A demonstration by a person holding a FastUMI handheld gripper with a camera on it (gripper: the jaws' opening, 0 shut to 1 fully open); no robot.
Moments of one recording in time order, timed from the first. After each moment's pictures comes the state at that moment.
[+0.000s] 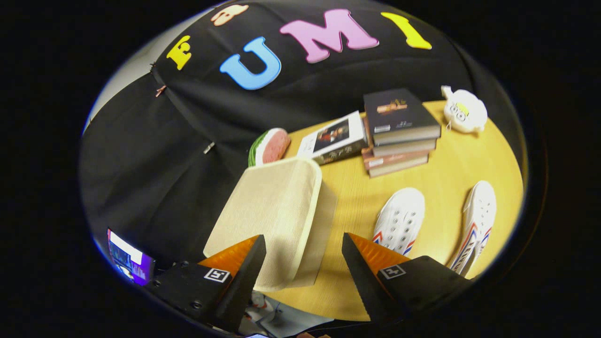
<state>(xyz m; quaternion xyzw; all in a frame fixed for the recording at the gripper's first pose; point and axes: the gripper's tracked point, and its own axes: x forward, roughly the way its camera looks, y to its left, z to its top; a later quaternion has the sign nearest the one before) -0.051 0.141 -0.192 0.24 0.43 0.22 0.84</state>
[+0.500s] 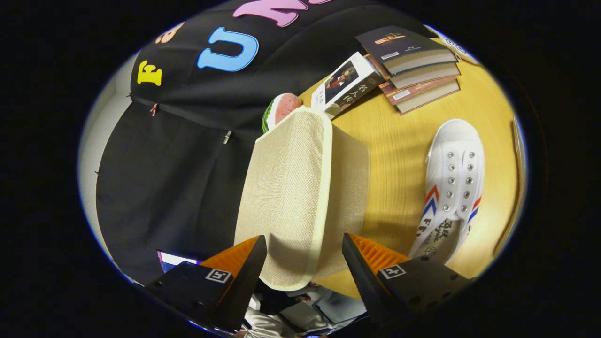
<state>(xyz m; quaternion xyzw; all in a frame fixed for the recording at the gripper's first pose) -0.066 0.197 -0.207 0.38 0.51 0.29 0.71</state>
